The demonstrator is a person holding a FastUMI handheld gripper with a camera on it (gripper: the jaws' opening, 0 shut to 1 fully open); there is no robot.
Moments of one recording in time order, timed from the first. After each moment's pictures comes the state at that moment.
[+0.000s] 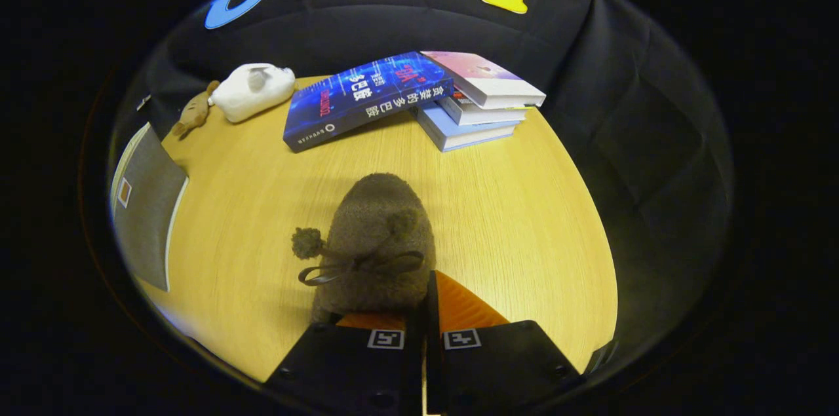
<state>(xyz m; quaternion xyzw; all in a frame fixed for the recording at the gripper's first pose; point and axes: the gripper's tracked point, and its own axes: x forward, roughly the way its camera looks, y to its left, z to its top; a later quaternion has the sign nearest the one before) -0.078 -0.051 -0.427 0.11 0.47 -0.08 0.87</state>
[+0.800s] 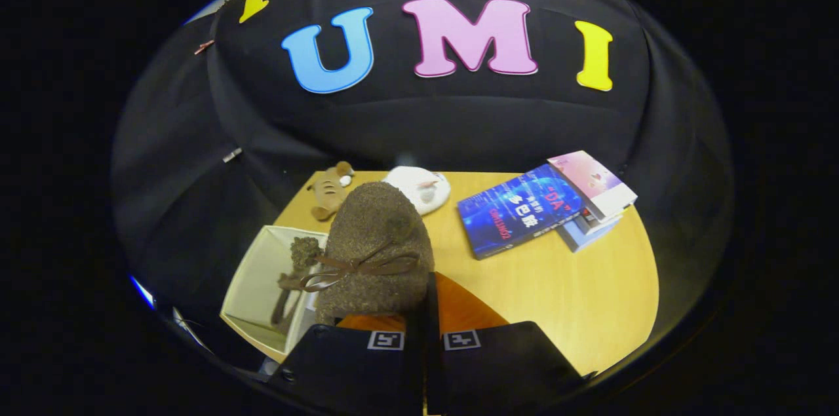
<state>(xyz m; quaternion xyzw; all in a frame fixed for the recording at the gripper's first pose) 0.029 0.149 -0.178 0.21 0.36 0.07 0.91</state>
